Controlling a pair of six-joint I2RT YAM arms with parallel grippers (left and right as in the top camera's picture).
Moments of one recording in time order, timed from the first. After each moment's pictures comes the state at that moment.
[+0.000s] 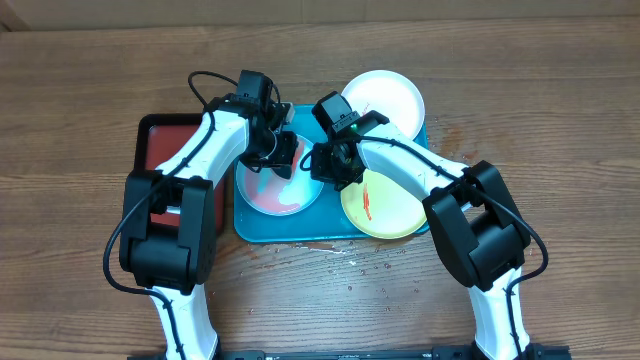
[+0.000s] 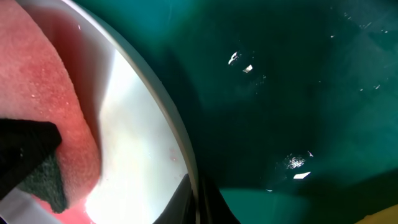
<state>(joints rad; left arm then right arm) -0.22 2.06 1.45 -0.75 0.30 -0.07 0.59 2.19 1.59 -0.73 -0.23 0.69</state>
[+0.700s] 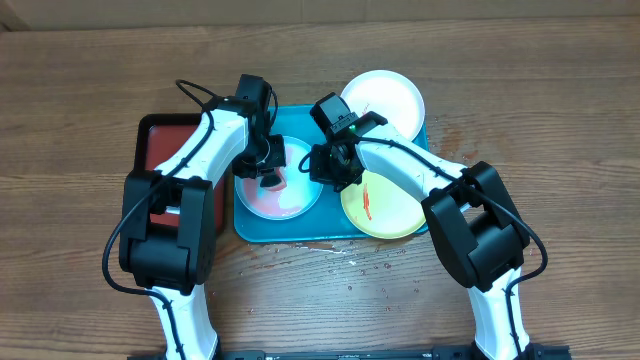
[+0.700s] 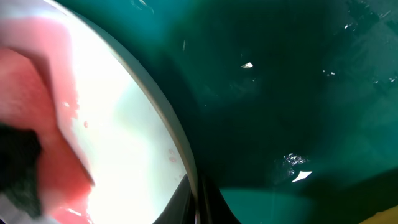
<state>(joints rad) -0.22 2.06 1.45 -0.88 0.13 -0.34 0.60 2.19 1.59 -0.73 -0.23 0.69</state>
